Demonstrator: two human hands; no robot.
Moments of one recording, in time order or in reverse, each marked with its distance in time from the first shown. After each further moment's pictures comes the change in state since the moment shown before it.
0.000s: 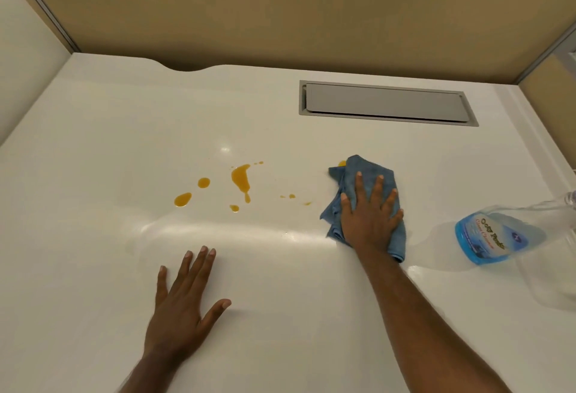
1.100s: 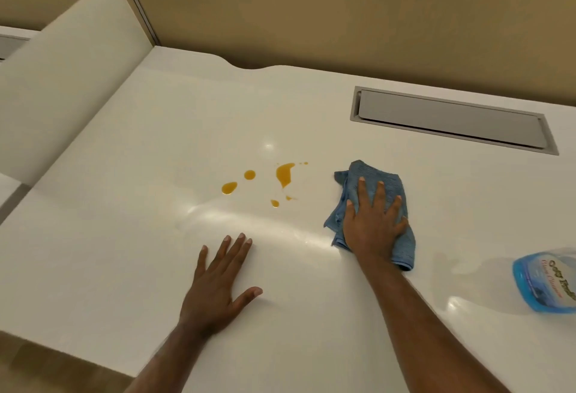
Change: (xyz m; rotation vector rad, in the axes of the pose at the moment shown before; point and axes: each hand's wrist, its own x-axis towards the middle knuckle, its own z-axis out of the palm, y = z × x) left_hand 0.000 0.001 0.001 -0.008 0.011 -0.018; right_hand -0.017 -0.062 0.006 0.006 -0.055 -0.147
